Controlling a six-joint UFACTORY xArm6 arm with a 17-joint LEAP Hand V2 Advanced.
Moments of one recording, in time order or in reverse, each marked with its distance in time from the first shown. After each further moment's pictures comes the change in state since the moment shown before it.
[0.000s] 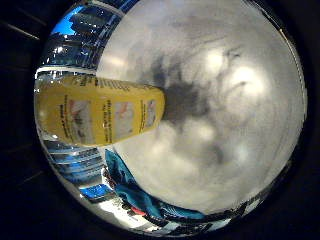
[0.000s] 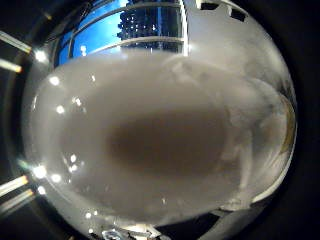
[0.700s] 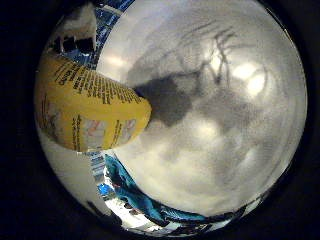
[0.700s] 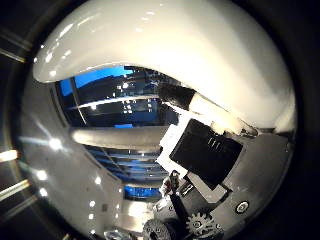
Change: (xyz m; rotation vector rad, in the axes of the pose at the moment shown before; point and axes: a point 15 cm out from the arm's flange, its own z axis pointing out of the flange) arm 0.005 -0.010 -0.001 0.010 -0.065 0.030
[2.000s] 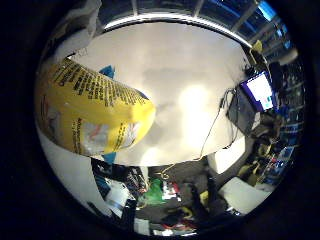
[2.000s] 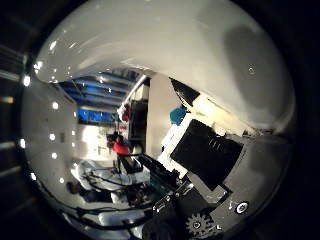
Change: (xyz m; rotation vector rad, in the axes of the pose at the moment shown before) arm -0.177 0.205 -0.150 -0.608 0.620 -0.925
